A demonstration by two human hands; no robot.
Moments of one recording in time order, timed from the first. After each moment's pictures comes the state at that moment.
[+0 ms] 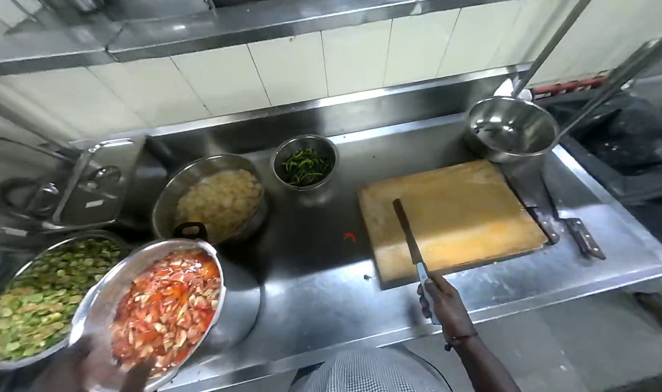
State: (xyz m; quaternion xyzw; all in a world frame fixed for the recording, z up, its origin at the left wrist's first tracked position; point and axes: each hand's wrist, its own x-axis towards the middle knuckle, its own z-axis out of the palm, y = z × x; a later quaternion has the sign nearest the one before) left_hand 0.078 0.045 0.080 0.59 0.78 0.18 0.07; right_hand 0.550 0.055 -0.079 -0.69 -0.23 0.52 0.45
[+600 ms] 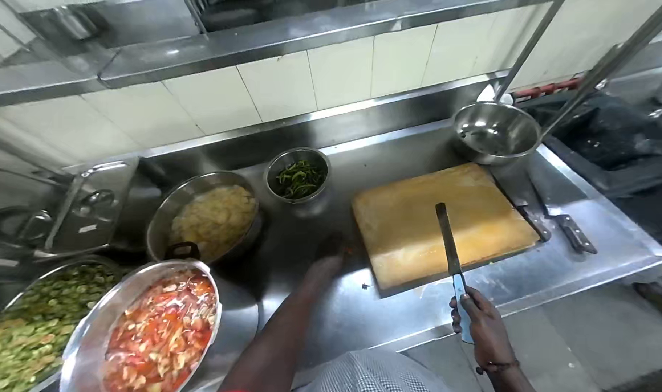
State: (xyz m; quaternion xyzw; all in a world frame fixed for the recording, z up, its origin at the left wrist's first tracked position) left_hand 0.326 0.261 -0.115 0.82 0.51 -0.01 0.26; right_hand 0.582 0.015 -0.075 -0.70 -0.17 0.43 0.55
